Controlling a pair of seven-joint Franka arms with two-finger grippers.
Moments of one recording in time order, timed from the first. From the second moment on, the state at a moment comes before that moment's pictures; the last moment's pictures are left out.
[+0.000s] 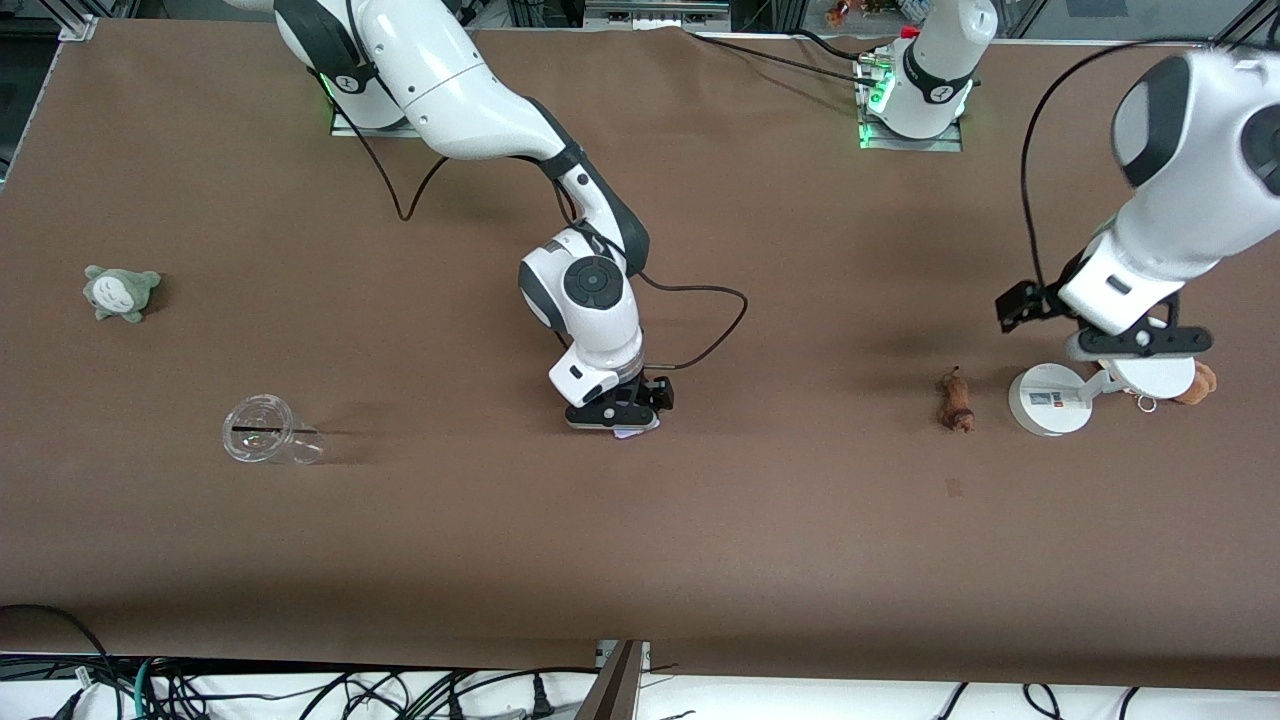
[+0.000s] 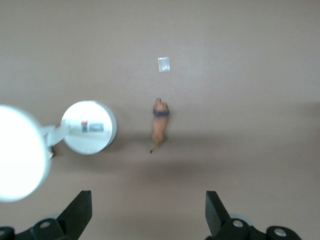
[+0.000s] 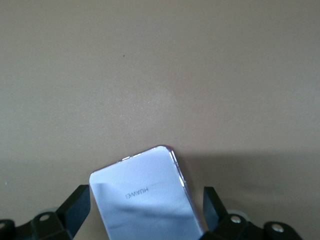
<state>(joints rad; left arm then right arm) -0.08 0.04 0.01 -1.85 0.06 1.86 -0.10 0.76 0.98 -0.10 -1.25 -0.04 2.46 0.78</state>
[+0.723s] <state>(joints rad) -0.06 -0.01 0.03 -1.66 0.06 1.63 0.00 0.78 1.00 -0.10 -1.25 -0.08 2.48 0.78</state>
